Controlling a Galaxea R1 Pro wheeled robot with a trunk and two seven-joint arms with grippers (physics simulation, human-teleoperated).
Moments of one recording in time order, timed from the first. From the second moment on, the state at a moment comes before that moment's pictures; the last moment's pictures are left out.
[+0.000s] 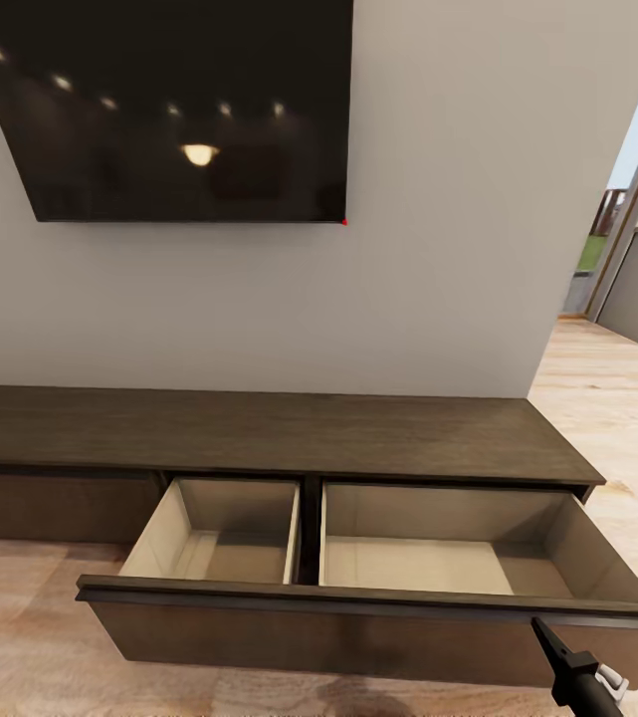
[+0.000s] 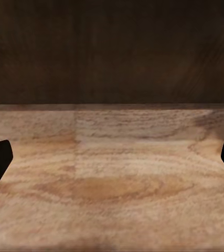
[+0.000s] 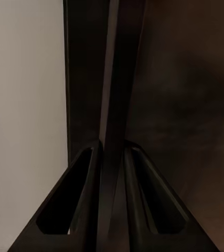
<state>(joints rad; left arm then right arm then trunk) 0.23 0.02 0.00 -1.11 0.03 -0.11 -0.16 -0.36 -0.30 -0.62 -0.13 -0.84 0.34 1.14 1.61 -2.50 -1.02</state>
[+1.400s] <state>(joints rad) 0.23 0.02 0.00 -1.11 0.03 -0.11 -0.16 -0.36 -0.30 -0.63 -0.13 -0.84 0.34 1.12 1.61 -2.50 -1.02</state>
